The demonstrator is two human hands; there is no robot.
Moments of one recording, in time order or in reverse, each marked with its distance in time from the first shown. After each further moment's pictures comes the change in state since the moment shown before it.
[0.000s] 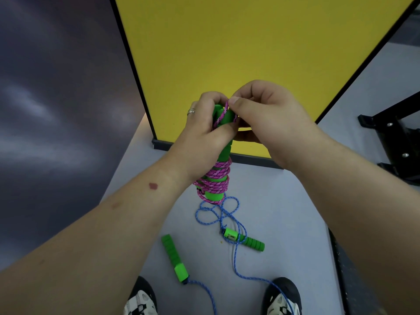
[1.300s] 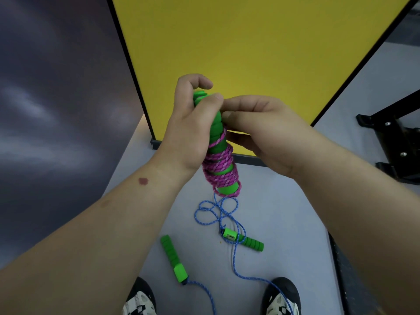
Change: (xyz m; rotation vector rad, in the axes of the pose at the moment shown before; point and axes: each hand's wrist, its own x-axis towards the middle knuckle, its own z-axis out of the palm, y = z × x) left_hand -0.002 0.022 -0.002 -0.322 0.219 -0.001; right_hand -0.006 0.009 0.000 0.149 -0.158 0.067
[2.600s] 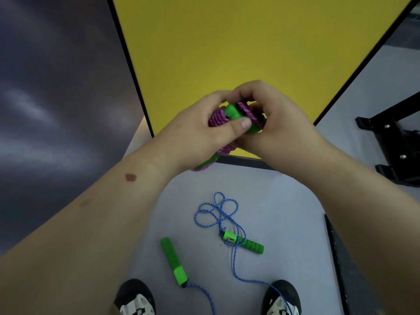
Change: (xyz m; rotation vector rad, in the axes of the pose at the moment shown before) left_hand 0.007 0.009 -0.014 0.536 -0.350 -0.036; right_hand -0.008 -0.002 -0.021 -0.660 0.097 -0.408
